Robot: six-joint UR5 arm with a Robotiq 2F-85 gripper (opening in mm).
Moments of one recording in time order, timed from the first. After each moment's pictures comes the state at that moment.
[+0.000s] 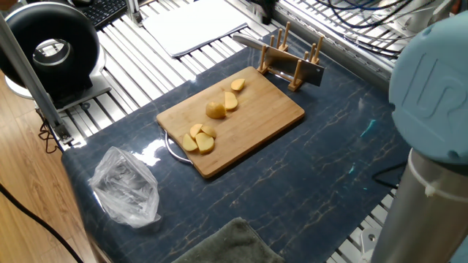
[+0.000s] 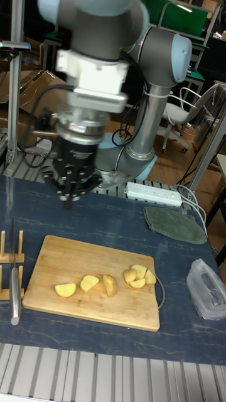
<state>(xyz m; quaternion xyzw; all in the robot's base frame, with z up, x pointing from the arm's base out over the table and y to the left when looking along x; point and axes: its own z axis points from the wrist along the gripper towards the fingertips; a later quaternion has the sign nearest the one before) 0.585 -0.111 0.230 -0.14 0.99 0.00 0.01</state>
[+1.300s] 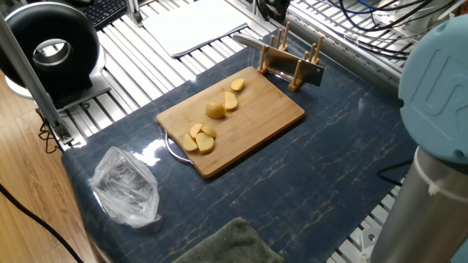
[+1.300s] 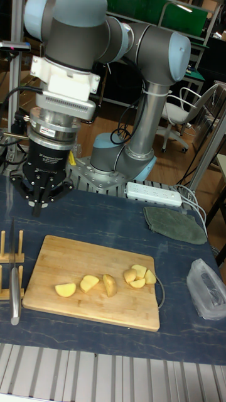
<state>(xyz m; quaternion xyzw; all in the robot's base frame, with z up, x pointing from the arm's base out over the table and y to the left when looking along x) 0.603 -0.167 0.216 -0.12 0.99 -0.04 0.04</state>
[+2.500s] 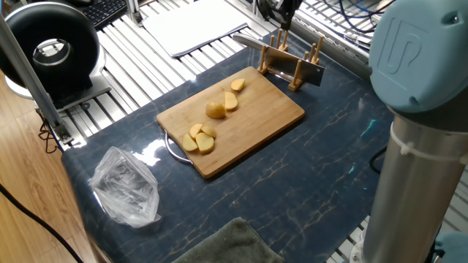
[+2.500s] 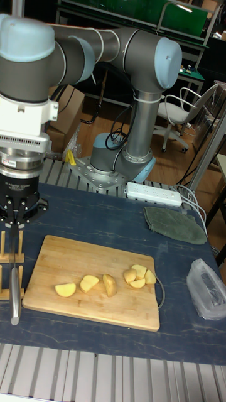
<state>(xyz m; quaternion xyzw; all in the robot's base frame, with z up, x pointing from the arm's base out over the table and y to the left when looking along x) 0.618 -0.194 0.159 -0.09 1.00 0.00 0.01</state>
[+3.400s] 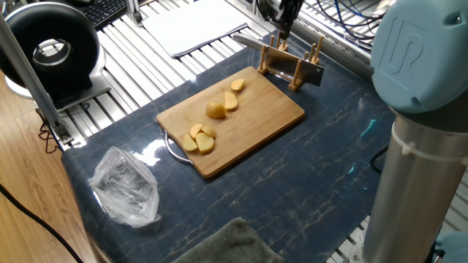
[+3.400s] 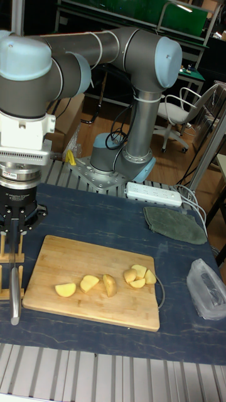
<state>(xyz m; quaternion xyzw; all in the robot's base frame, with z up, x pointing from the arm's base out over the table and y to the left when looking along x) 0.610 -0.202 0.131 -0.15 0.99 -0.01 0.01</state>
